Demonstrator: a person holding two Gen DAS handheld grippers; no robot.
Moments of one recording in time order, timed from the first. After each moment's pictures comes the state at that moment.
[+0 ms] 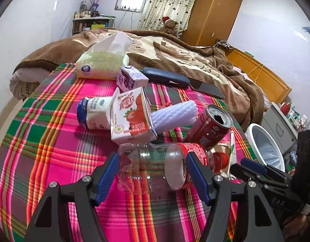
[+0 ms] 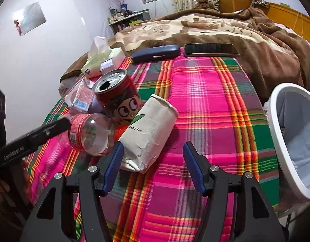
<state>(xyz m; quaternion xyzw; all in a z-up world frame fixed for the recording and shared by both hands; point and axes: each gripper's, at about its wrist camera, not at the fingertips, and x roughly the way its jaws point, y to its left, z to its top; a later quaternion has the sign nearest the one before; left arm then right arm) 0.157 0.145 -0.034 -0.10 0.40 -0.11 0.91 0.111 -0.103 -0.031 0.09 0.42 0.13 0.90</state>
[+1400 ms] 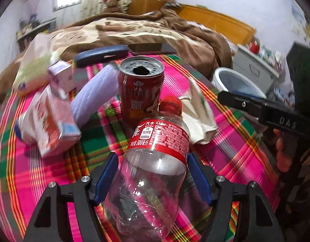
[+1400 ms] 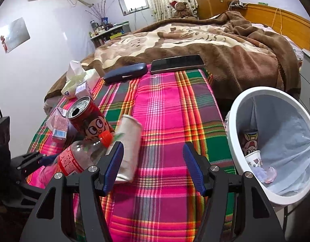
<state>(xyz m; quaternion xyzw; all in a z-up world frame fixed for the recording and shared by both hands) 0.156 0.067 -0.048 0.04 0.45 -0.25 0.86 0.116 -0.142 -0.020 0.11 0.39 0.07 0.91</state>
